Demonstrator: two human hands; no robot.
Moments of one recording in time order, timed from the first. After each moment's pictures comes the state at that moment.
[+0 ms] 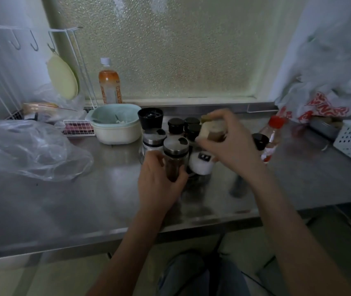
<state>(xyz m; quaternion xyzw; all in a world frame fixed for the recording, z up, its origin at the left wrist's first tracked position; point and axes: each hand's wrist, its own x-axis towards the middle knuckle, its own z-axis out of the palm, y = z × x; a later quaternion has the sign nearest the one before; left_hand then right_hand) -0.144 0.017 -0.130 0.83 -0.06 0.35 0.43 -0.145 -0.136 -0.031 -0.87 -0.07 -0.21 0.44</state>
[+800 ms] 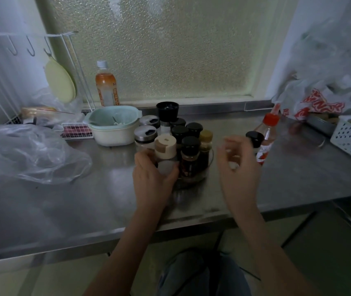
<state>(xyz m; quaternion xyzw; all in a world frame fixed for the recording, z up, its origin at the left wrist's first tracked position) -0.135 0.020 -0.131 0.84 -0.03 0.31 0.44 -0.175 -0.132 -0.087 -0.79 0.01 -0.38 0.49</state>
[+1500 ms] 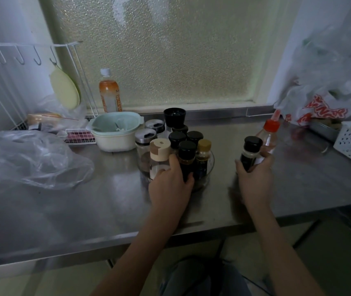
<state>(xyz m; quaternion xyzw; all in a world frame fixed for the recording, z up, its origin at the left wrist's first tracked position) -0.153 -0.013 -0.102 0.94 -0.04 0.24 0.24 -0.130 -0.193 -0.127 -0.81 0.22 -0.34 0.42</state>
